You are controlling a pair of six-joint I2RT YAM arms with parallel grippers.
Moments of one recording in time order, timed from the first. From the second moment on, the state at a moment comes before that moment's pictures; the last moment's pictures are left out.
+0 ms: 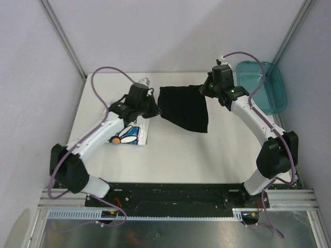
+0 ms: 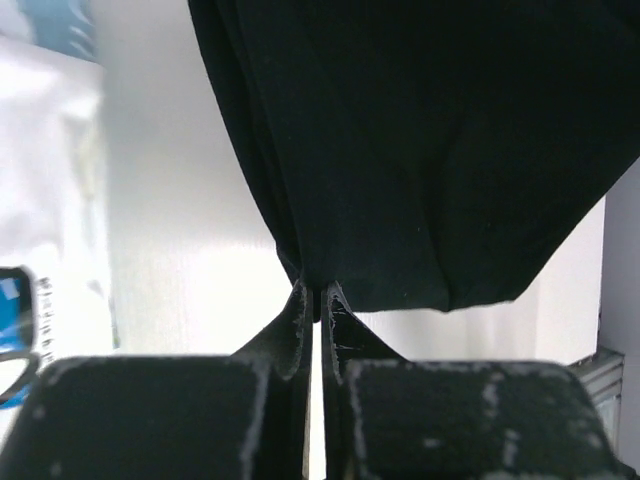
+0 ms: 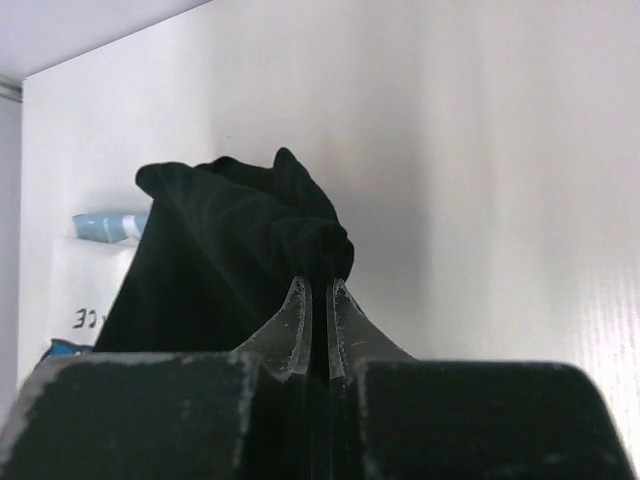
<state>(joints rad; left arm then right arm) -0.56 1.49 1.27 -0.48 0.02 -0.68 0.37 1.63 1.47 -0.39 0.08 0.58</state>
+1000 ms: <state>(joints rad) 0.07 1.05 0.99 -0.75 -0.14 -0.50 0.80 2.18 2.09 -0.42 0.15 0.73</state>
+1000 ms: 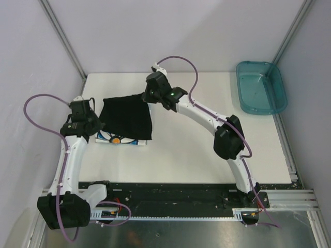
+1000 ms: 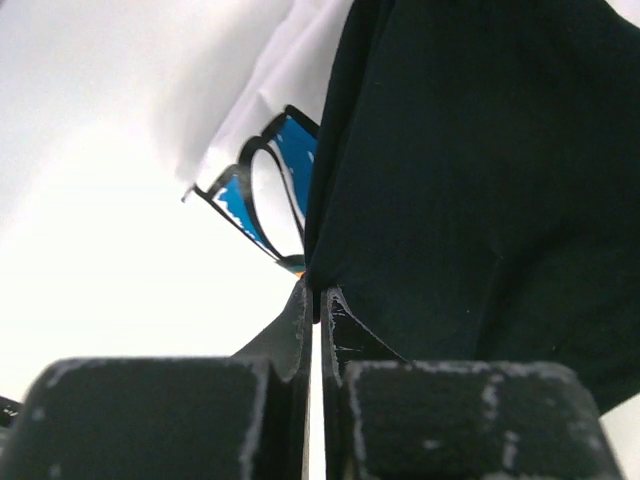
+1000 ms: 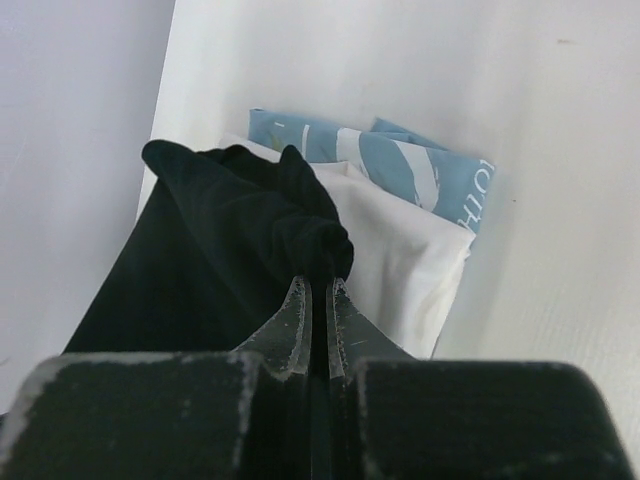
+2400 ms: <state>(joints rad) 0.31 1.27 0.84 -0.59 -0.13 -0.50 0.67 2.36 2.18 -0.49 0.05 0.75</state>
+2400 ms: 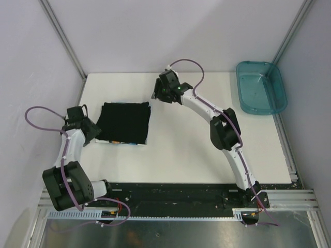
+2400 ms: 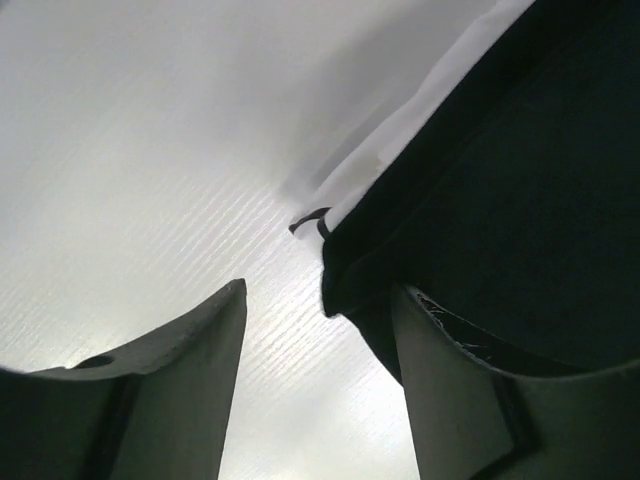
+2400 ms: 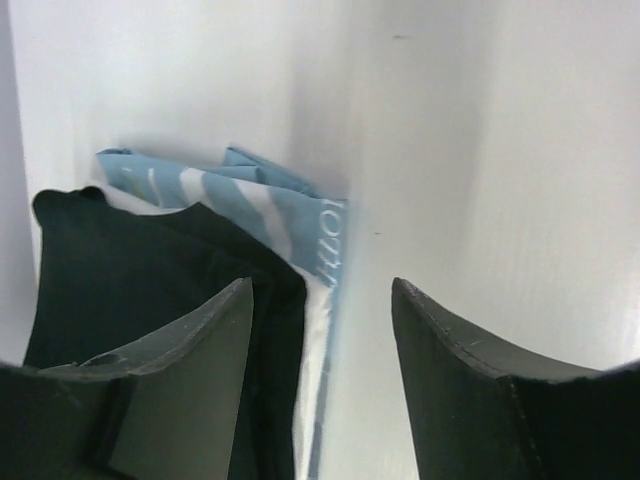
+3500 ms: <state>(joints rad) -0.47 1.99 1.68 -0.54 -0.21 -0.12 0.47 1.77 1.41 -0.39 -0.02 0.72</state>
